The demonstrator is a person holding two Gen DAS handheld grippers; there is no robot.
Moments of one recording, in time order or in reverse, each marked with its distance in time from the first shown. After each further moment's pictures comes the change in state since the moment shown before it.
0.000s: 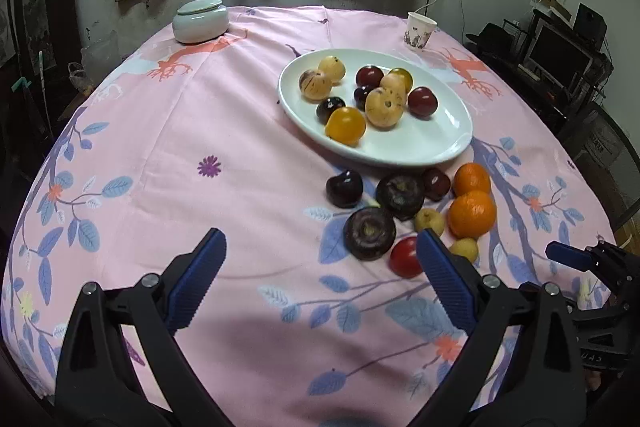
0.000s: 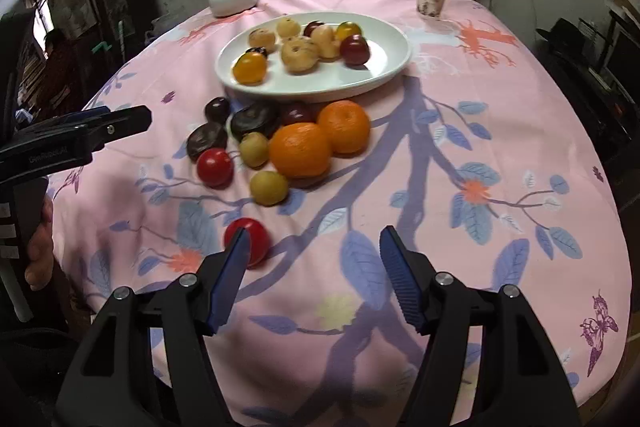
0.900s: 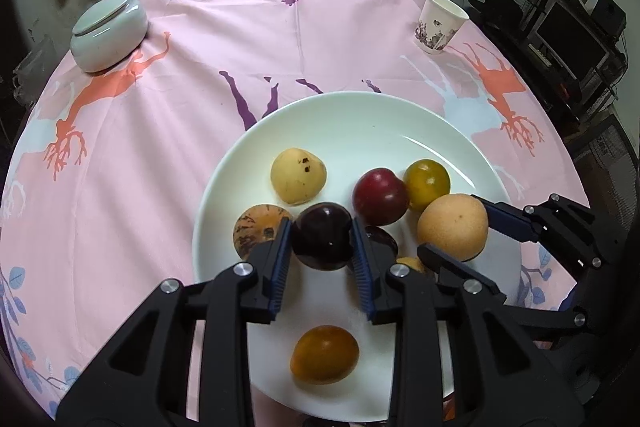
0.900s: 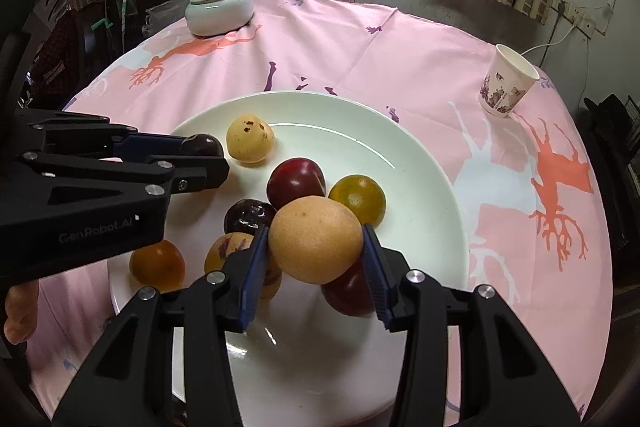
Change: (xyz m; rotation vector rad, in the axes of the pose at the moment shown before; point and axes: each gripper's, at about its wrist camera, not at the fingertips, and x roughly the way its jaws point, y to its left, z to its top) left arm 0.169 -0.024 0.185 0.040 0.219 -0.087; right arm 0.142 -0.026 0.212 -0.167 0.019 -0.021
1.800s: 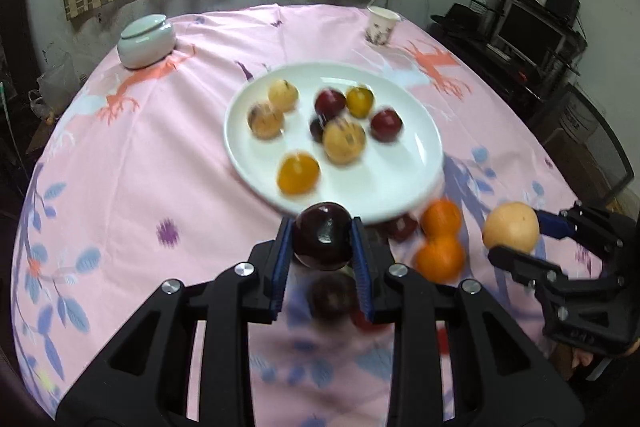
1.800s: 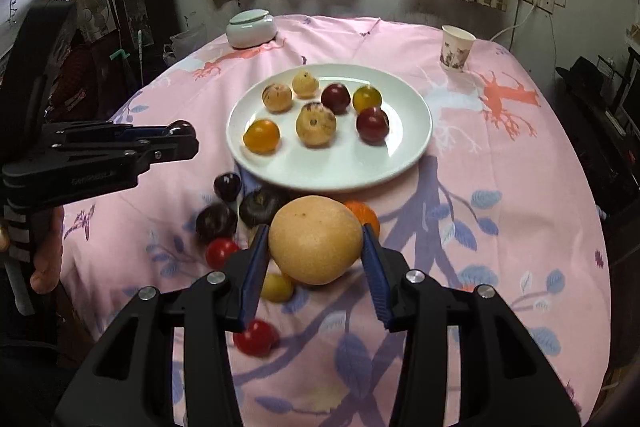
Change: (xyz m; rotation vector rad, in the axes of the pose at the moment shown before) left arm -0.117 -0.013 -0.128 0.065 -0.153 -0.026; right arm -0.144 0.038 -0.128 0.109 -0.110 0.047
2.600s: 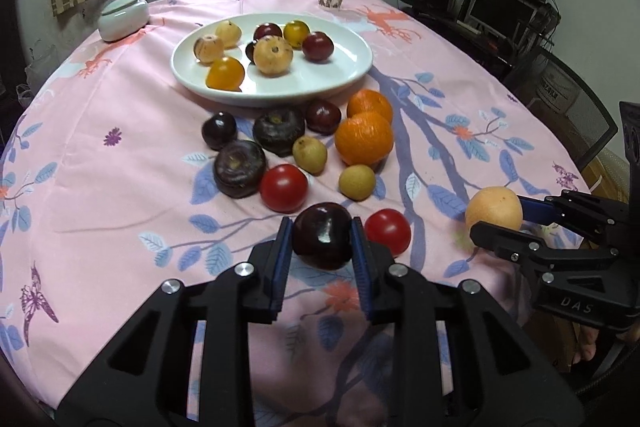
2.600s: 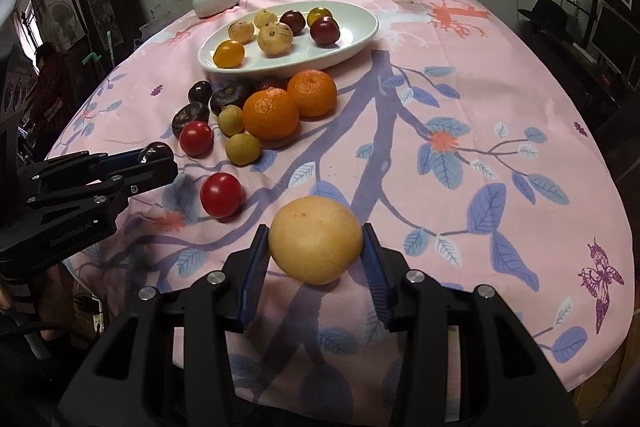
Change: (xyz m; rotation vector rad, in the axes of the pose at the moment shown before) left arm -0.012 -0.065 -0.124 0.050 -0.010 -0.045; right arm -0.023 -0.011 -0.113 0.141 0.081 -0.065
